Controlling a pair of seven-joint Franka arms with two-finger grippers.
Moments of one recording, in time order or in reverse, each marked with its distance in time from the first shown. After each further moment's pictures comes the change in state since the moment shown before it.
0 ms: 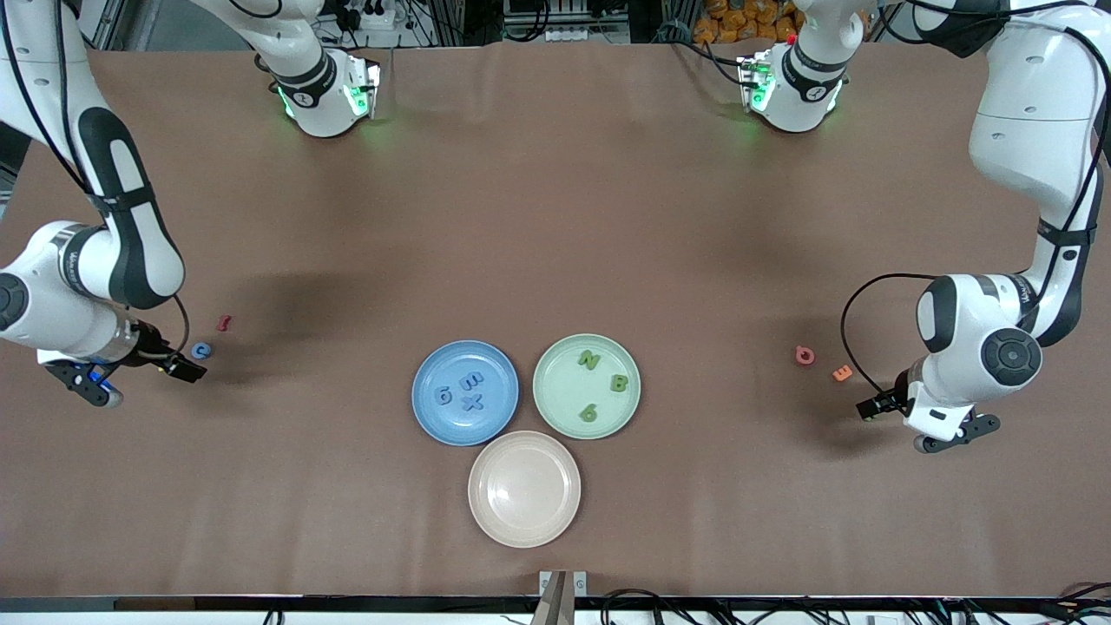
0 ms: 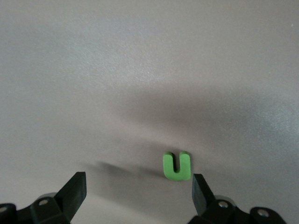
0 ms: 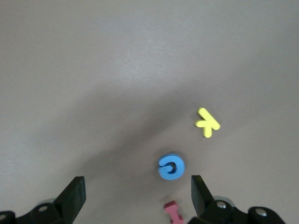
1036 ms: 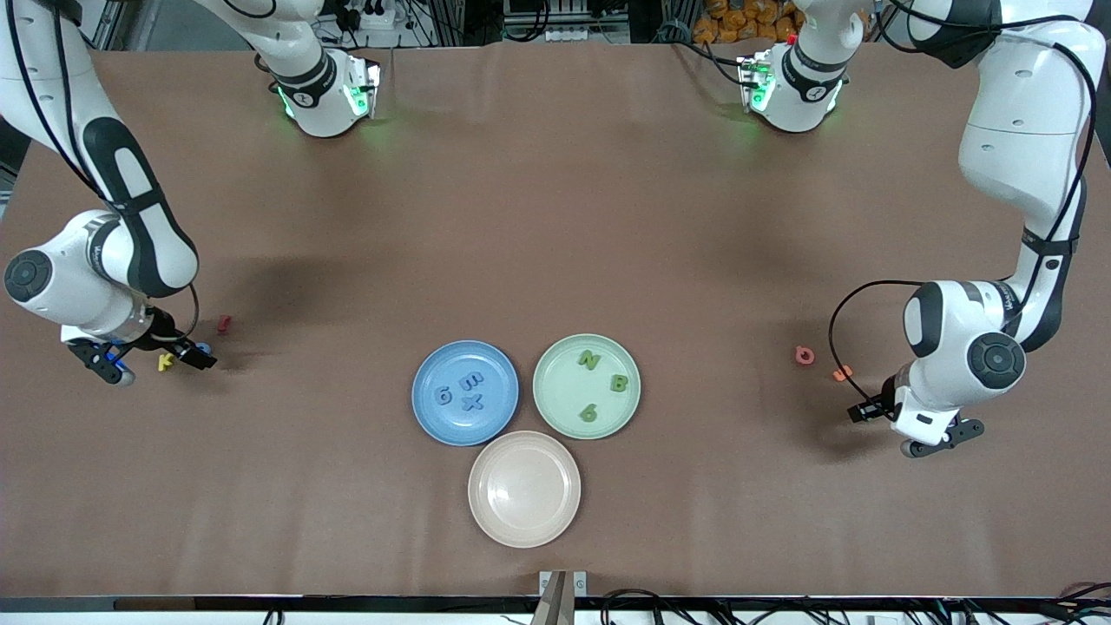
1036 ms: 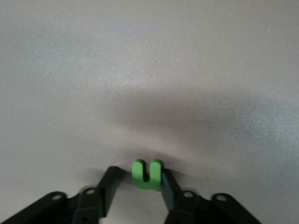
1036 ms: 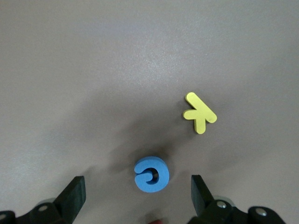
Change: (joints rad) left arm -0.009 0.036 -0.009 0.018 -0.025 0.044 -0.004; right arm -0.046 0.023 0.000 -0.154 0.107 0.226 -0.103
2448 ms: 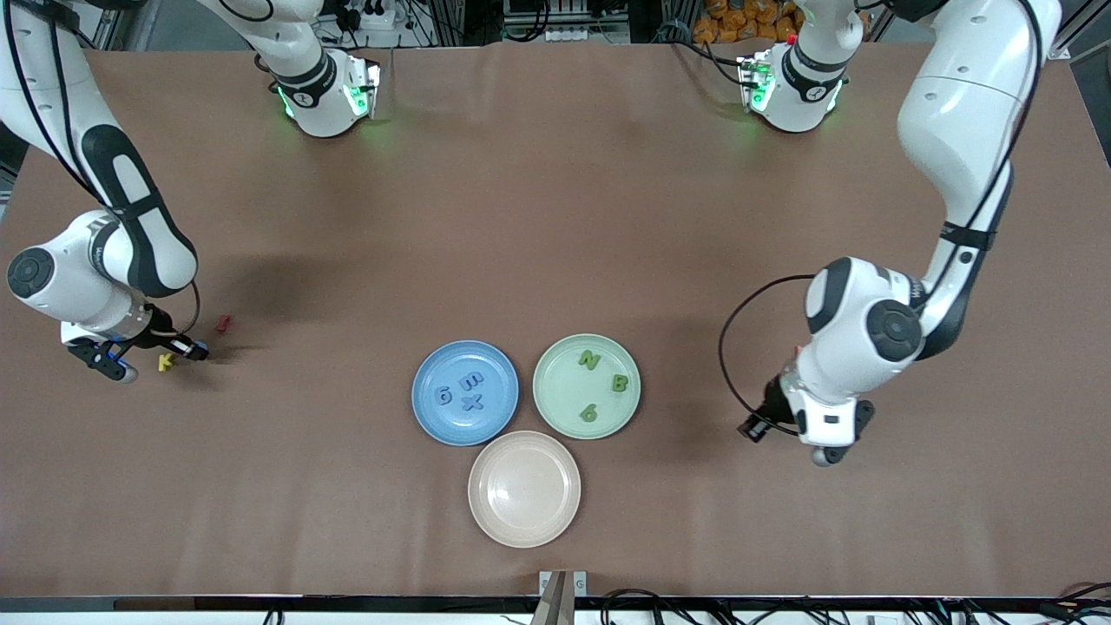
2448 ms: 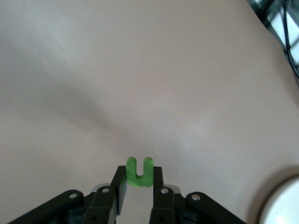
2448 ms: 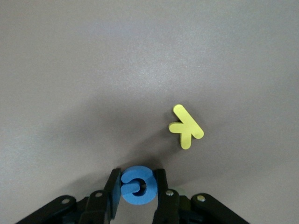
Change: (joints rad) left arm -0.112 -0.057 -0.277 0.086 -0.048 0.014 -0.688; right arm -0.030 0.023 0.000 -0.012 0.003 0.053 -0.134
